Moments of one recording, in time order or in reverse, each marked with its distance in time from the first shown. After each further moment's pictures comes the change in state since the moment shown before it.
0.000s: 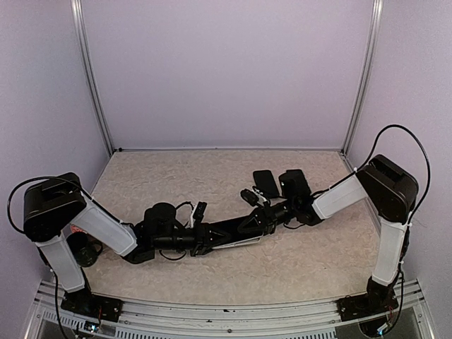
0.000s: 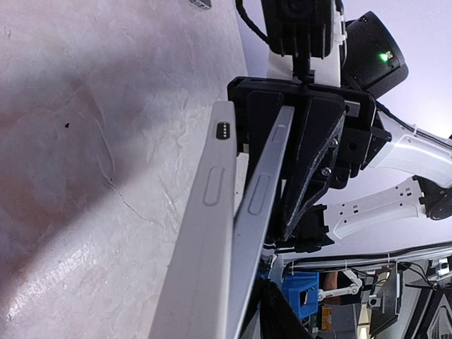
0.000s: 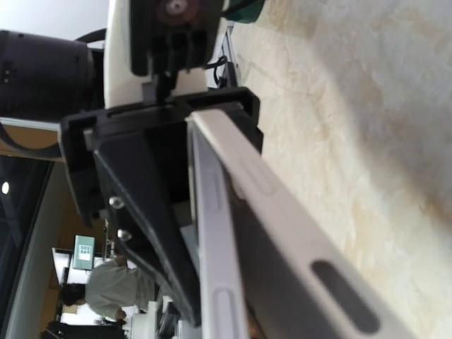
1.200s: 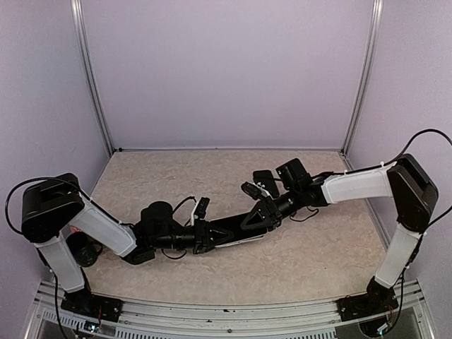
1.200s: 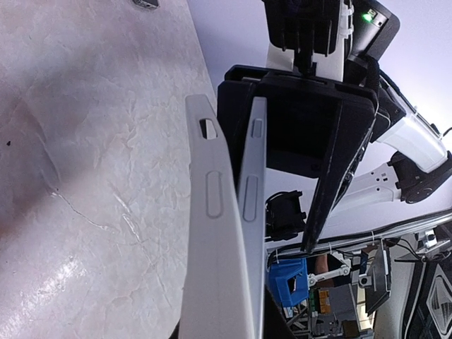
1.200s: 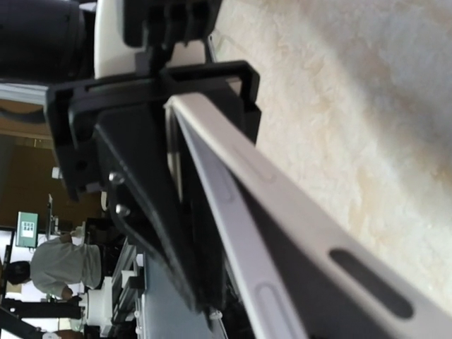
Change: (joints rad) left arm -0.006 -0.011 -0.004 0.095 0.042 0.014; right arm 0.007 -0.175 0.137 -0.663 0.087 -0.417
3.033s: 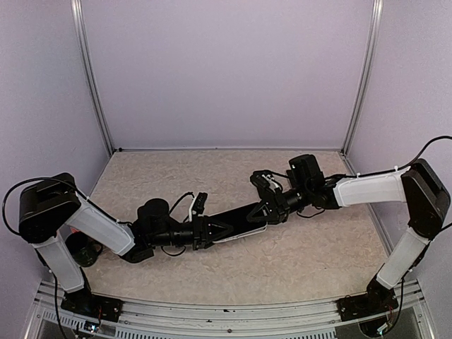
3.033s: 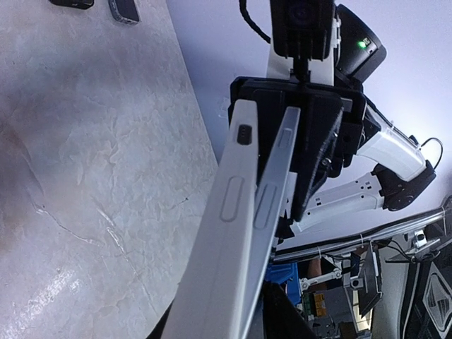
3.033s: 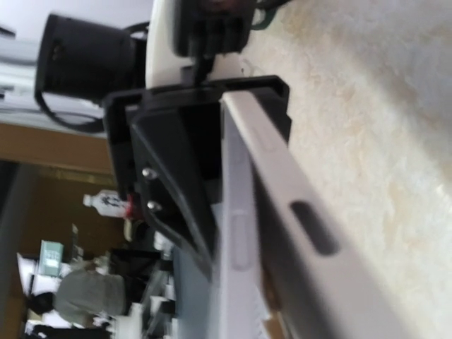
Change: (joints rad) left arm 0.012 -0.023 0.000 0.026 0.004 0.003; right arm -0.026 -0.114 -0.097 0.203 -0.032 0.217
